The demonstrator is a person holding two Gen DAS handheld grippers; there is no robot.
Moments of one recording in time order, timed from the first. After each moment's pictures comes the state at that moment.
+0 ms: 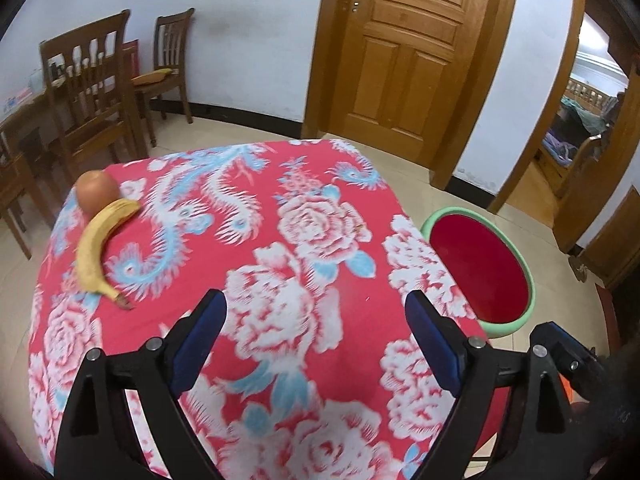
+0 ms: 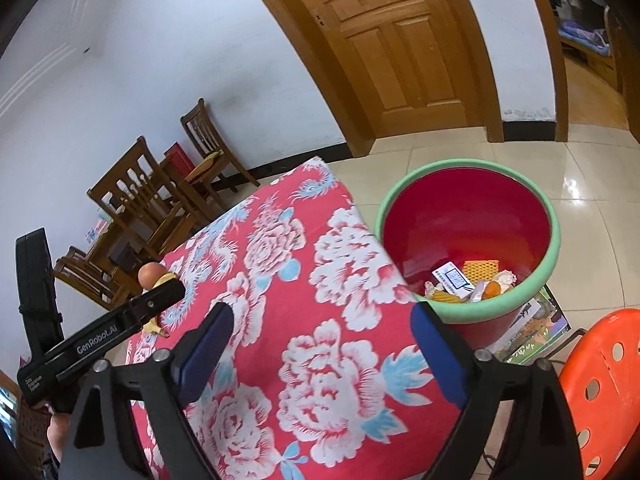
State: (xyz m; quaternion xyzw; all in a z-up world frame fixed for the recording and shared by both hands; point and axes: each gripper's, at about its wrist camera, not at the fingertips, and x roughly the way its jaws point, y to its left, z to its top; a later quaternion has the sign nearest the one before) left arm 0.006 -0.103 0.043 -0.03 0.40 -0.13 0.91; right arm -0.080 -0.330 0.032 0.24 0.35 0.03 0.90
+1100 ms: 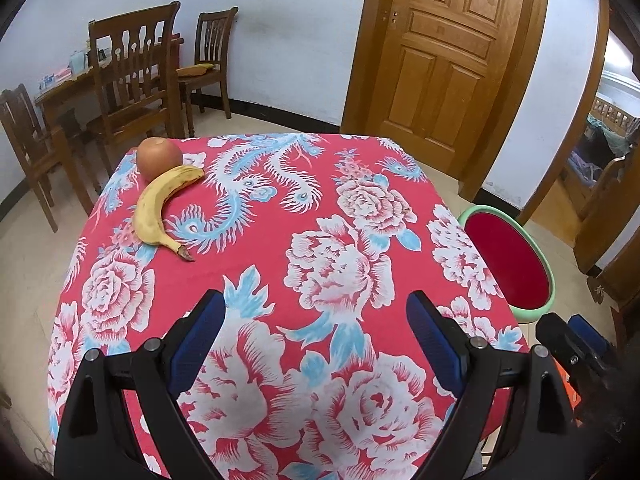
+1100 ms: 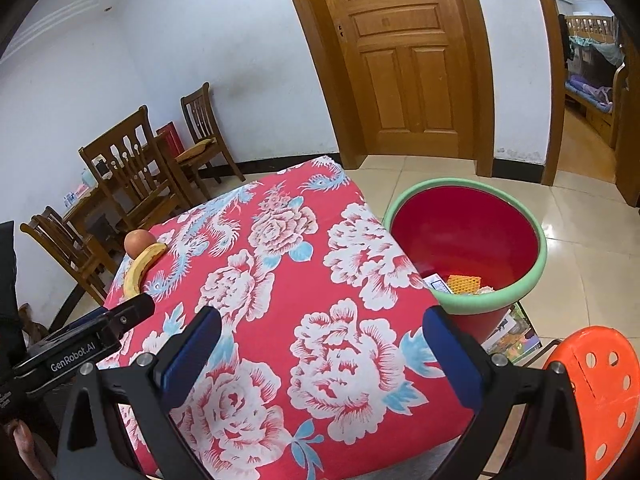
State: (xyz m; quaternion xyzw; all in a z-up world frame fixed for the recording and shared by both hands) left arm -0.036 -0.056 0.032 -0.05 0.39 -0.08 0.91; right arm -0.102 -0.269 0.040 0.15 0.35 -0.01 0.93
